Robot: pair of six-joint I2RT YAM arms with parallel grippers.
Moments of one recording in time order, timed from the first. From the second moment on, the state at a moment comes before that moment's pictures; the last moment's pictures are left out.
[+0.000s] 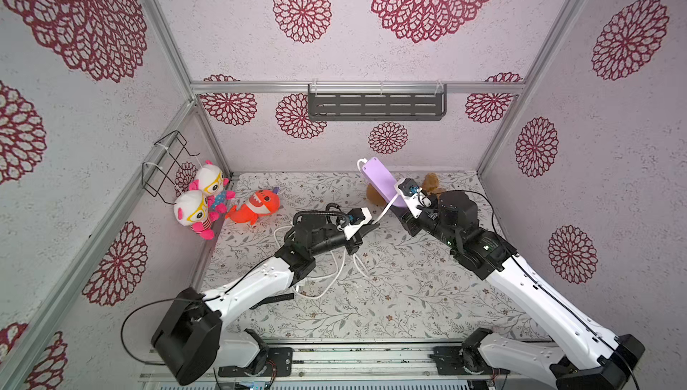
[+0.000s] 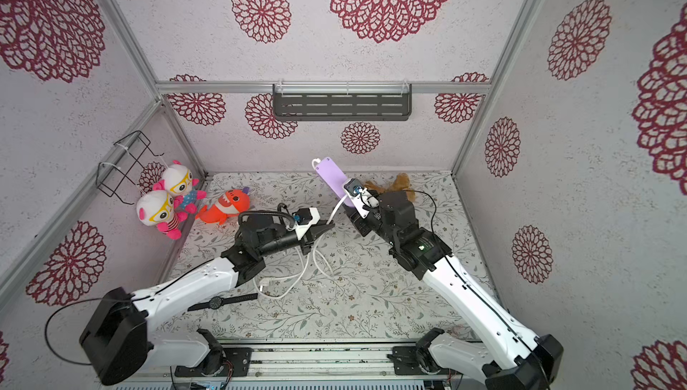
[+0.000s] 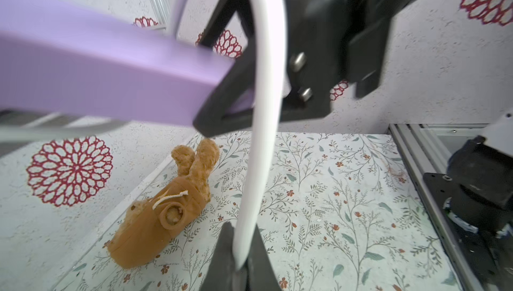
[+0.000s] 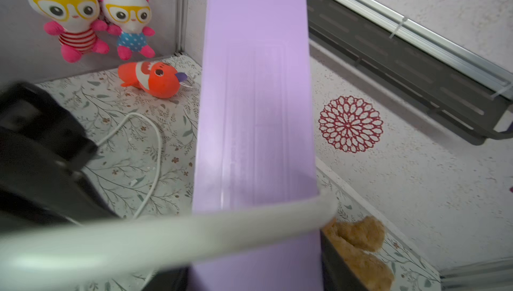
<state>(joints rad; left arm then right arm) -0.69 1.27 0.86 0.36 0.47 0.27 0.64 1.12 1.15 -0.35 0.08 -0.34</state>
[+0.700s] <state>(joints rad) -0.33 1.33 1.35 -0.45 0.44 0.20 0.77 1.10 1.08 -0.69 -0.09 -0.66</state>
